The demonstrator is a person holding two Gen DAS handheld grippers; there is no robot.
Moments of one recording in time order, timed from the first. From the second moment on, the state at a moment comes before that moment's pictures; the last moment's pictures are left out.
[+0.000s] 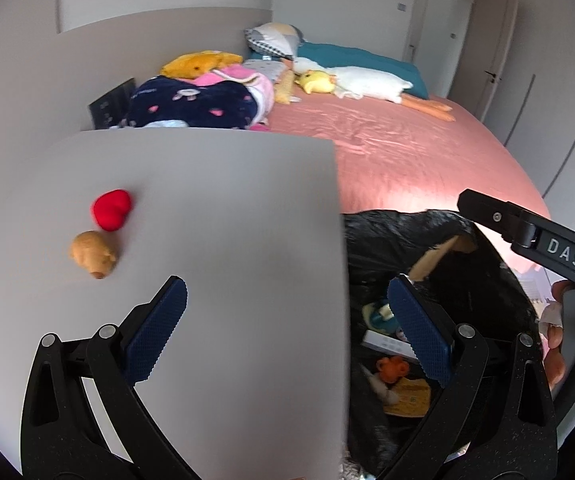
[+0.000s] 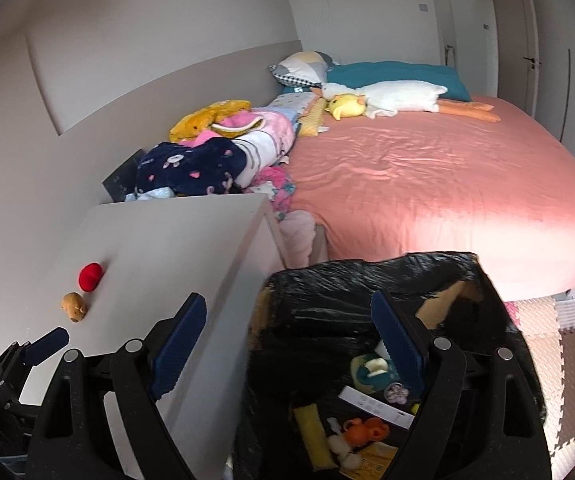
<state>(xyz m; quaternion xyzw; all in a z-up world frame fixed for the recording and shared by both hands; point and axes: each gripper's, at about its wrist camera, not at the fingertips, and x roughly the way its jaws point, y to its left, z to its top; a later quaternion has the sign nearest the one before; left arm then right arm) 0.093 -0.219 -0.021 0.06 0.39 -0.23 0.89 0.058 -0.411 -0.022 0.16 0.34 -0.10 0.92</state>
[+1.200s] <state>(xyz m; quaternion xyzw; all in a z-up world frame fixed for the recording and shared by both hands) 0.187 -0.108 -0.058 0.01 0.44 -0.11 0.89 0.175 -0.299 -0.038 0.12 0.37 0.00 0.92</state>
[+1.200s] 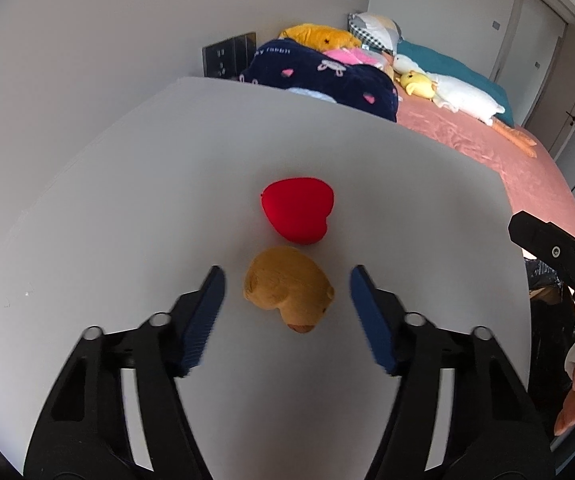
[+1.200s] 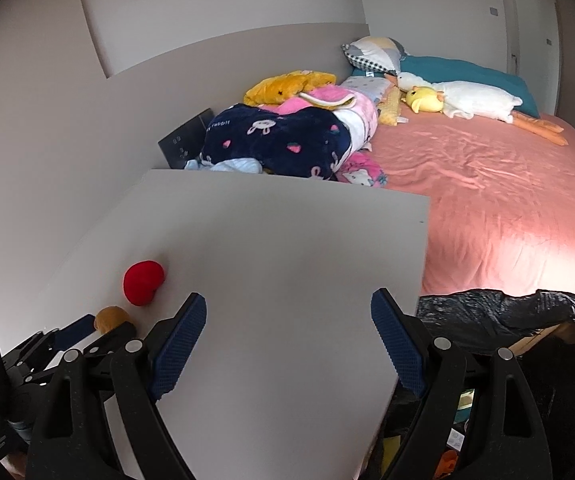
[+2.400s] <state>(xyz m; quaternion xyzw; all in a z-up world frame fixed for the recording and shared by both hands) 0.187 0.017 -0.044 -0.05 0.41 0.05 0.91 0.254 -0.176 -0.064 0.05 0.43 0.06 0.90</state>
